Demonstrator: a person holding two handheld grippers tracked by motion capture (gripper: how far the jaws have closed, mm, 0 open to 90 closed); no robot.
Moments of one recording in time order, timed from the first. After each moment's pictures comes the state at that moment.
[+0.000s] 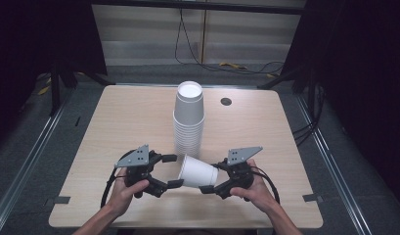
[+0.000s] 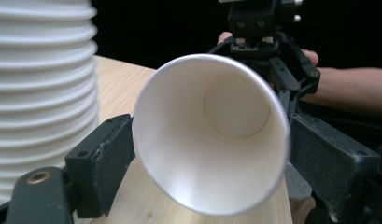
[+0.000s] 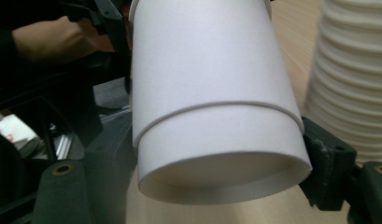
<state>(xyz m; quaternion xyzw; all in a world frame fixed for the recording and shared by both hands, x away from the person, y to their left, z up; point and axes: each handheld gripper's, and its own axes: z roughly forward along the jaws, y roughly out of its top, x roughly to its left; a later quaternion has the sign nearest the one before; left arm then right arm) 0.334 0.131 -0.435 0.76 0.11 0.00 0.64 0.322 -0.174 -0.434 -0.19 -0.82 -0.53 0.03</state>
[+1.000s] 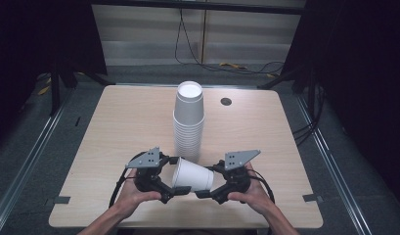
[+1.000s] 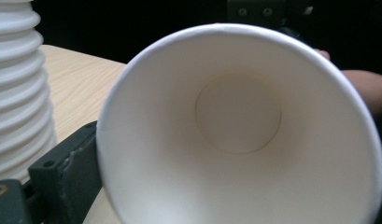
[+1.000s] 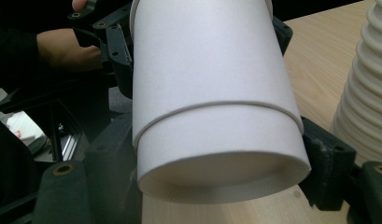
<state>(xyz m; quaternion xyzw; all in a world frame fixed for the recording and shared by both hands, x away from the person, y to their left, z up) 0.334 0.107 -0.438 0.77 0.11 -0.05 0.63 0.313 -0.163 -0.428 -0.16 -0.82 -0.55 0.03</state>
